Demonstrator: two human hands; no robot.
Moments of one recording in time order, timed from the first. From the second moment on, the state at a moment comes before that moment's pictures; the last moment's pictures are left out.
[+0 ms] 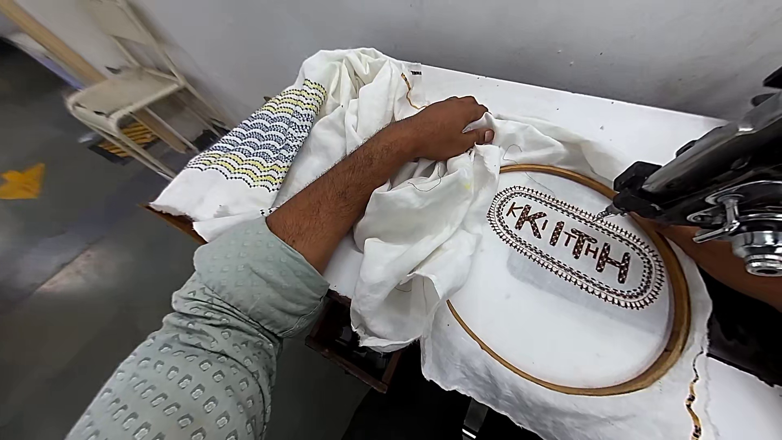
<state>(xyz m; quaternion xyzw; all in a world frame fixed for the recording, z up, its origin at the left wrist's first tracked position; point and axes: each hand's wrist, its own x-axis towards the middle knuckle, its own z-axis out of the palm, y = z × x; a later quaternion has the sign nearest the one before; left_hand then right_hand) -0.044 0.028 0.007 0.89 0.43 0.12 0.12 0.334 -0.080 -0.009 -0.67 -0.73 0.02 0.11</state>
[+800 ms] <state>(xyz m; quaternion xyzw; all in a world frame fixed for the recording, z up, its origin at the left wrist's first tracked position) -0.047 0.030 0.003 0.89 0.43 0.13 0.12 0.318 -0.093 -0.004 -0.67 -0.72 0.06 0.17</state>
